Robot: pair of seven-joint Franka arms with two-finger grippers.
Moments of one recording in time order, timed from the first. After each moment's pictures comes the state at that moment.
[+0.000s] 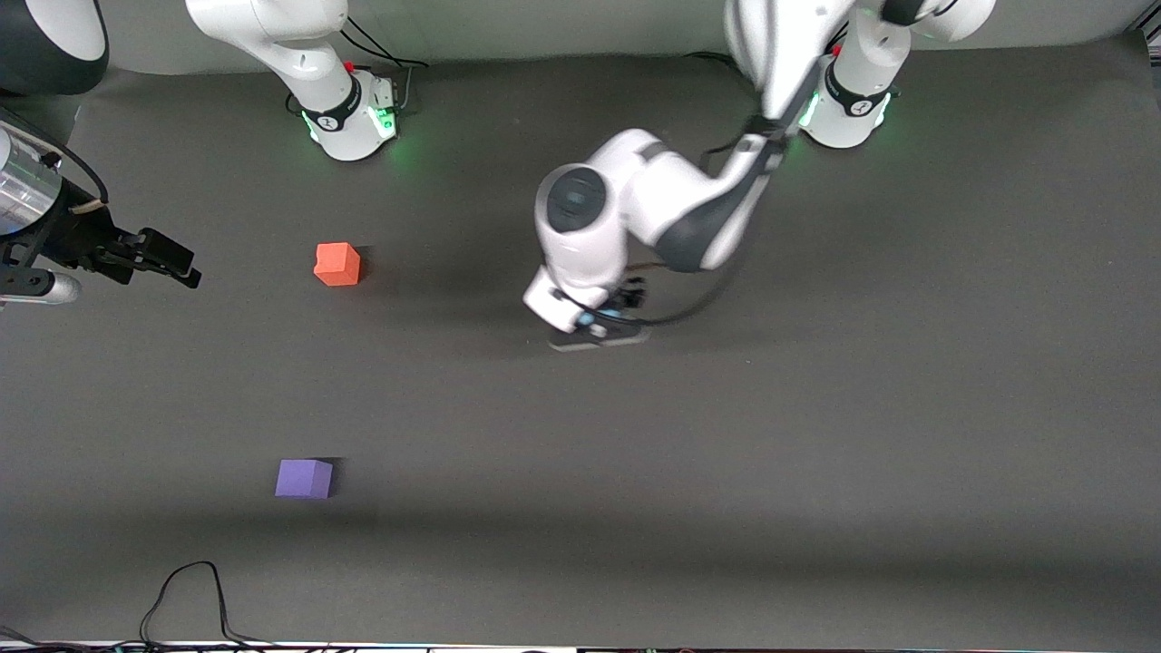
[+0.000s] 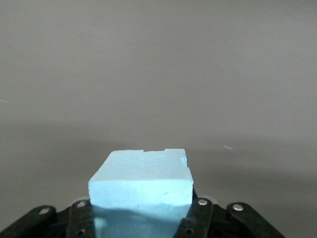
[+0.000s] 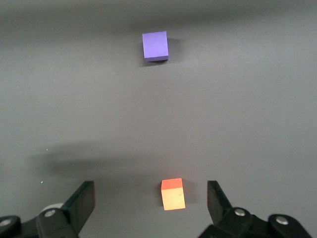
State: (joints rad) left arm -0.86 0.72 0.00 -1.22 0.00 1.93 -0.95; right arm 0.01 -0.08 -0.01 -1.78 0.03 1.73 0.12
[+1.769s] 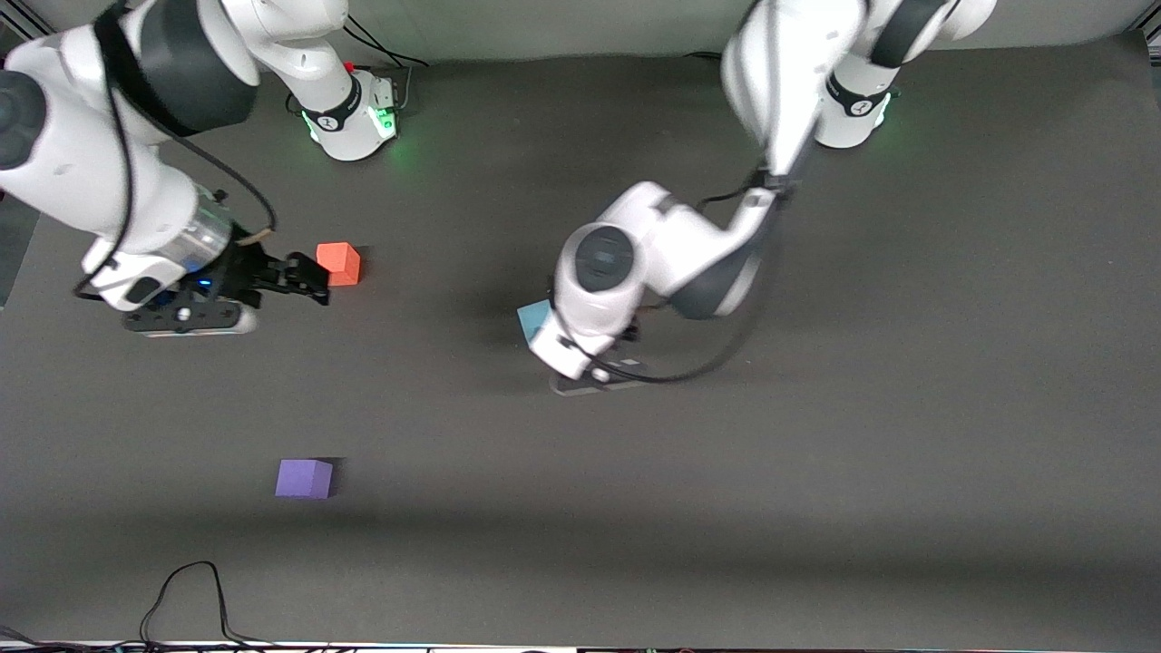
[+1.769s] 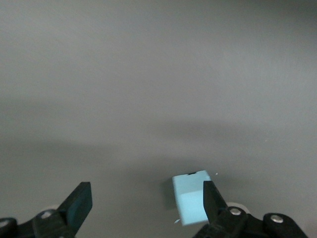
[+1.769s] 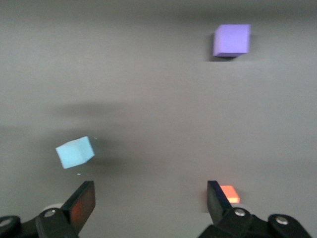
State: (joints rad) left arm -0.63 0.73 0.00 -1.12 -0.18 1.87 -0.75; right arm 0.05 0.09 0.26 -1.70 0.04 1.80 0.31
